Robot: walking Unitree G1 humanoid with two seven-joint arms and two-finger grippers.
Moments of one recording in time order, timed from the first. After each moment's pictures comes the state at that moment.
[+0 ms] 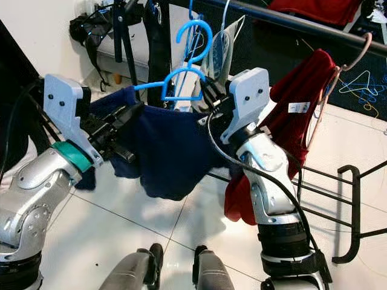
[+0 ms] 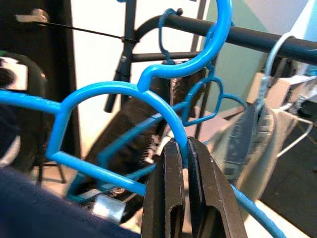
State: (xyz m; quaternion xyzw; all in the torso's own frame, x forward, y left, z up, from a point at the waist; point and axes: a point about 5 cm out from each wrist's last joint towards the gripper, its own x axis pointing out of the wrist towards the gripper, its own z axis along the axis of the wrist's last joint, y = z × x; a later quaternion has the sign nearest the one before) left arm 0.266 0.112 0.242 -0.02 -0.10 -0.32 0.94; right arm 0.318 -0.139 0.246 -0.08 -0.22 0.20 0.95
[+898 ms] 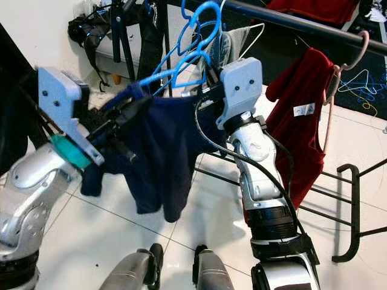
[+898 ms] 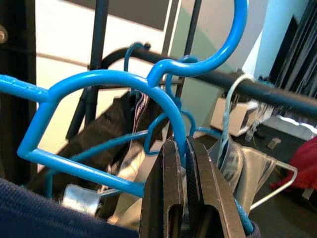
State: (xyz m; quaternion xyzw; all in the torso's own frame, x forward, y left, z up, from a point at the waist) left arm 0.267 0.106 0.277 0.12 -0.23 -0.30 0.92; right arm 0.332 -0.130 0.258 -0.09 -0.29 0.16 0.94
